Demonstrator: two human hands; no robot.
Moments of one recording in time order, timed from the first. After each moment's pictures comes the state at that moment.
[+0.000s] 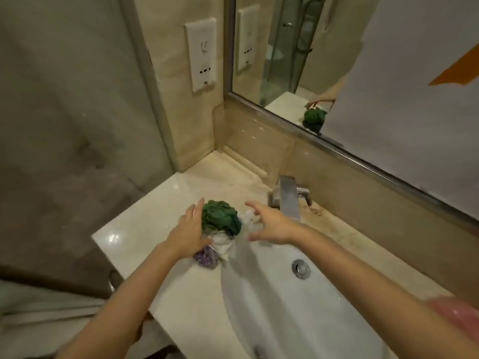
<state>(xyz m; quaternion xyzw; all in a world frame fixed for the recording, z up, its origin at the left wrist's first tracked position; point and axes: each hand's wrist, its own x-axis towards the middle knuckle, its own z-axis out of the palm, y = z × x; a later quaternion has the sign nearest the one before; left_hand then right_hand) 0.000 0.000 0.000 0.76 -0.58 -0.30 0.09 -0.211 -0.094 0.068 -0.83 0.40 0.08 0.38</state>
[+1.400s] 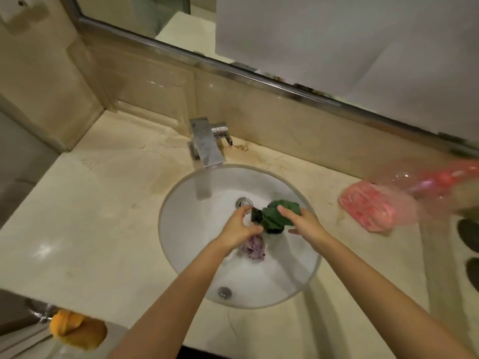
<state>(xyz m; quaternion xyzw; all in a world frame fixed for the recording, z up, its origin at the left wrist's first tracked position) -0.230 0.000 -0.056 0.57 -0.48 -0.64 0.19 -0.405 0.002 0.000 -0.34 0.73 -0.21 0.55</state>
